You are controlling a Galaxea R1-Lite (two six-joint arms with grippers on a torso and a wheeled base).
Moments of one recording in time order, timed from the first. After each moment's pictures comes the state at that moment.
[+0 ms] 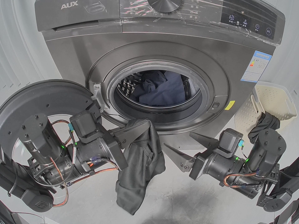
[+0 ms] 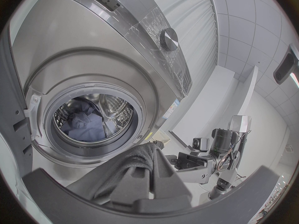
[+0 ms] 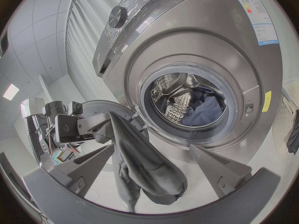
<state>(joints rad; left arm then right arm) -0.69 1.66 -0.44 -1.38 -0.27 -0.32 0.88 1.72 -0.43 -1.30 -0.17 0.27</state>
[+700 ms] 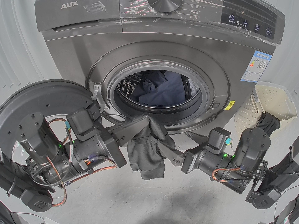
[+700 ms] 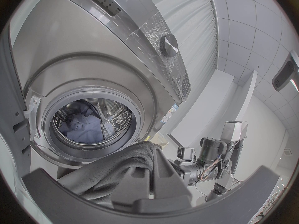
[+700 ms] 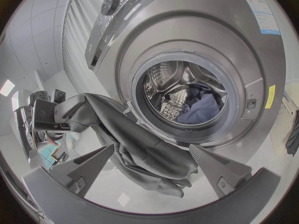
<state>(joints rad) -0.69 1.65 -0.44 -1.41 -0.27 -0.36 0.84 1.82 -0.48 -1.31 -0.17 0.25</state>
